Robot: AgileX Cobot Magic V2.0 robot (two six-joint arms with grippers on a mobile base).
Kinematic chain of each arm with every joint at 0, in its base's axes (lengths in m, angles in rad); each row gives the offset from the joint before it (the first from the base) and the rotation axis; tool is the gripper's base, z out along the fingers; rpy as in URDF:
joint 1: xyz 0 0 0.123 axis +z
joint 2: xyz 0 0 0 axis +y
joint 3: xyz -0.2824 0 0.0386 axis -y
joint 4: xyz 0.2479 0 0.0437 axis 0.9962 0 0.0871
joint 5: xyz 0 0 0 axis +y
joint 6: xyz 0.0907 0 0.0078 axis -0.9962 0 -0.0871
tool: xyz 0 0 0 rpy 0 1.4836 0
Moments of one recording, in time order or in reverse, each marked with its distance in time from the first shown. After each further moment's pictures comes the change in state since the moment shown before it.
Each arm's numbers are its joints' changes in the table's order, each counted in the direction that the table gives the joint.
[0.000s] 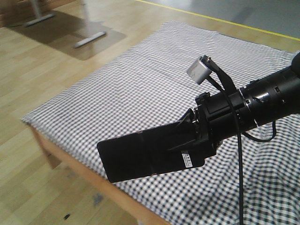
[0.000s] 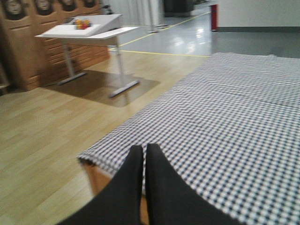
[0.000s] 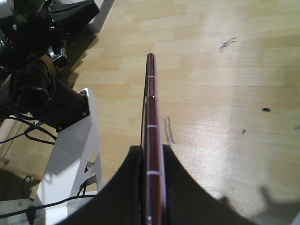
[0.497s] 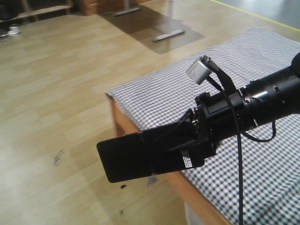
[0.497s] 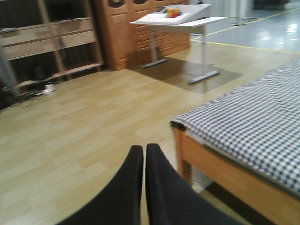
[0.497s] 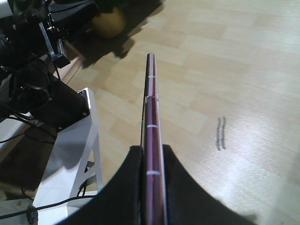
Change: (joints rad) left arm 0.000 0.000 0.000 0.000 0.000 0.000; right arm 0.000 0.000 0.000 0.000 0.000 0.000
